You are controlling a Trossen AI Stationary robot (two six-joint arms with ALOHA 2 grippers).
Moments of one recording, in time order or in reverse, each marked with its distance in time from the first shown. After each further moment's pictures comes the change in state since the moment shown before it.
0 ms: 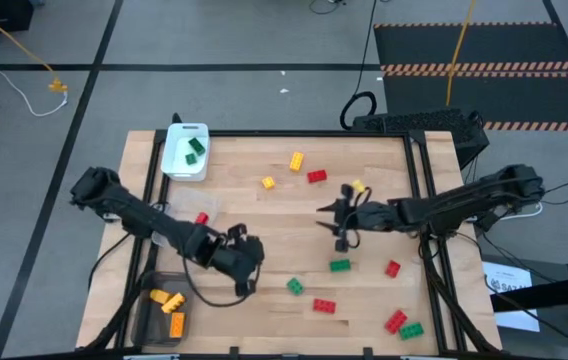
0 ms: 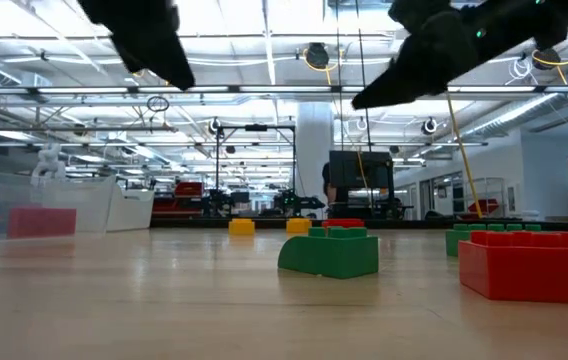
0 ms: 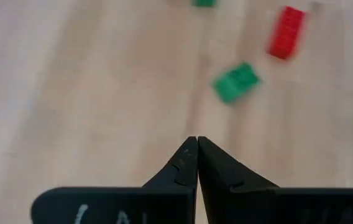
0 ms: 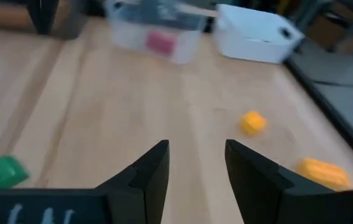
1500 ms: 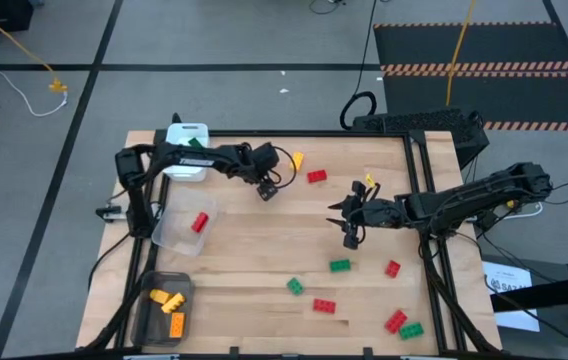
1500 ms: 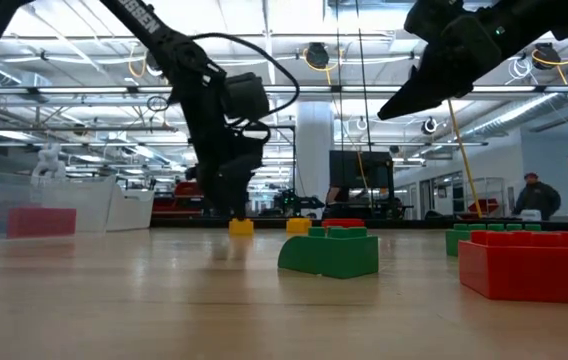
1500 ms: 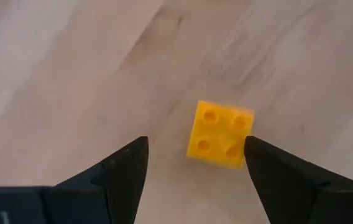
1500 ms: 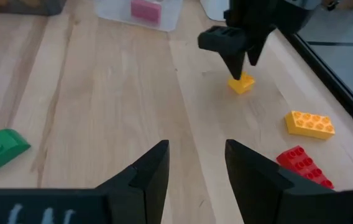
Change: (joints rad) left arm 0.824 0.286 0.000 0.123 0.192 0.375; right arm 0.008 -0.101 0.000 -0.229 0.012 0.094
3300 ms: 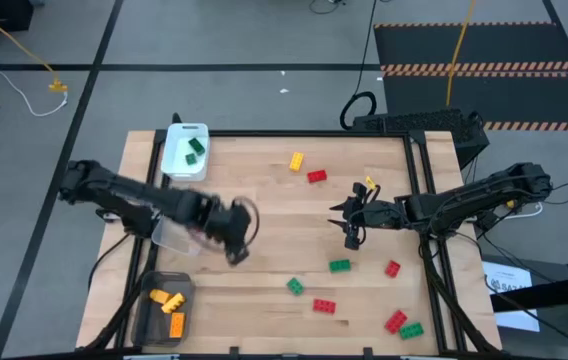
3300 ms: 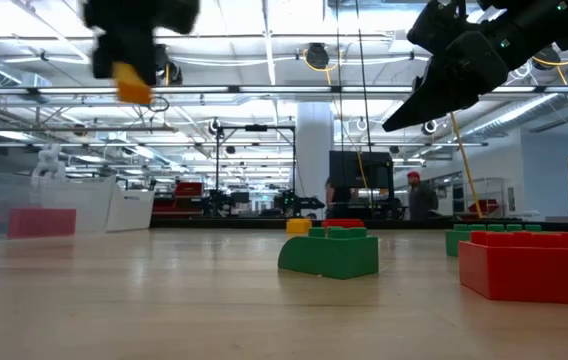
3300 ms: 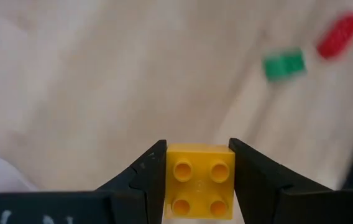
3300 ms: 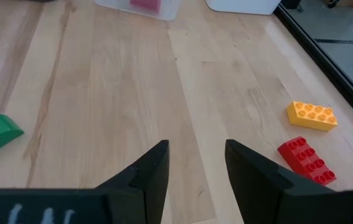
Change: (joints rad) left arm -0.643 -0.438 0.001 -0.421 0.084 -0.606; right arm 0.000 -0.001 -0.047 0.034 0.000 -0.006
